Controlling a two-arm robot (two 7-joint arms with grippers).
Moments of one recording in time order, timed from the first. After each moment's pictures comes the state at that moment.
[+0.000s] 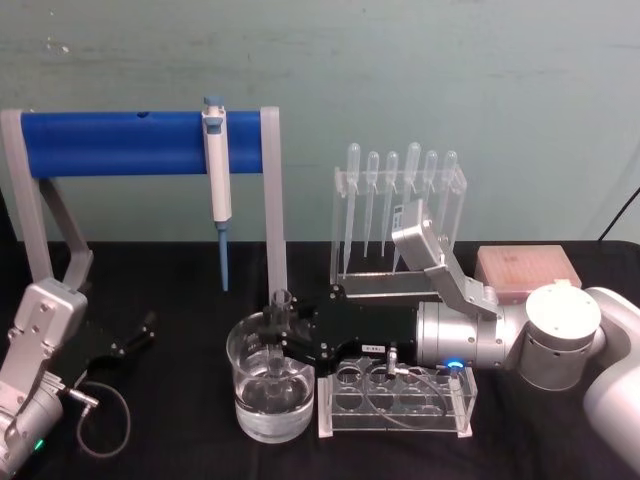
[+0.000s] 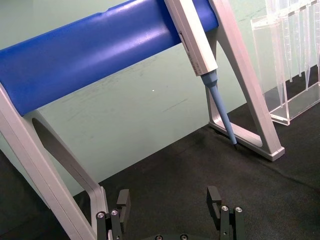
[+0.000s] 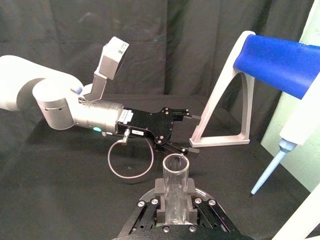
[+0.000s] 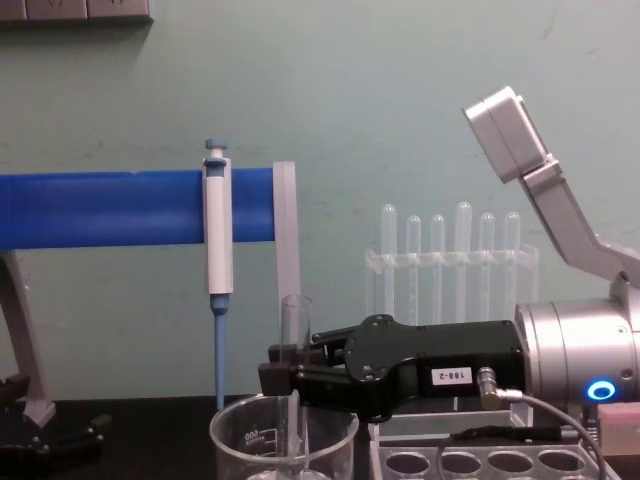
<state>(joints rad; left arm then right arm) -0.20 0.60 0.45 -1.41 -0.25 -0.12 0.03 0.70 0.36 -0.74 -1.10 0.49 -0.13 0.94</state>
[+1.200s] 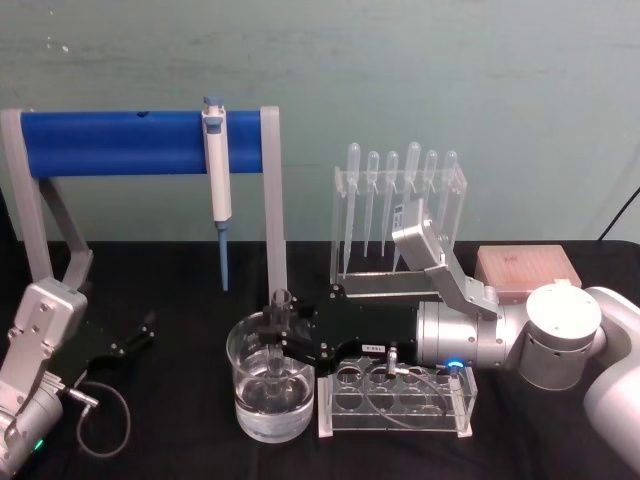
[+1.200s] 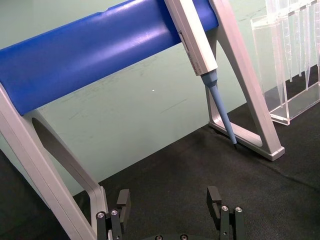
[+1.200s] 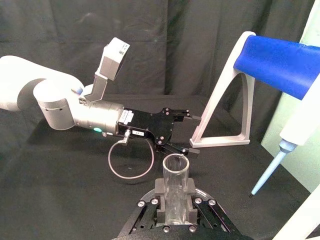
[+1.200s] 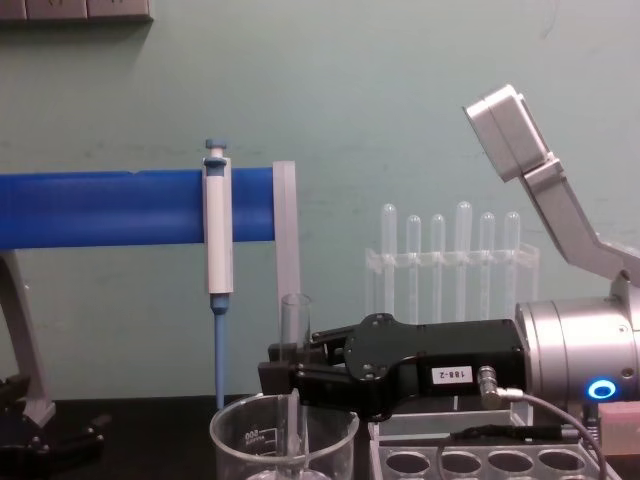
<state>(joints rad) -0.20 0.60 0.45 -1.41 -0.25 -0.12 0.03 0.69 0.36 -0.74 -1.10 0.50 -0.13 0.94</state>
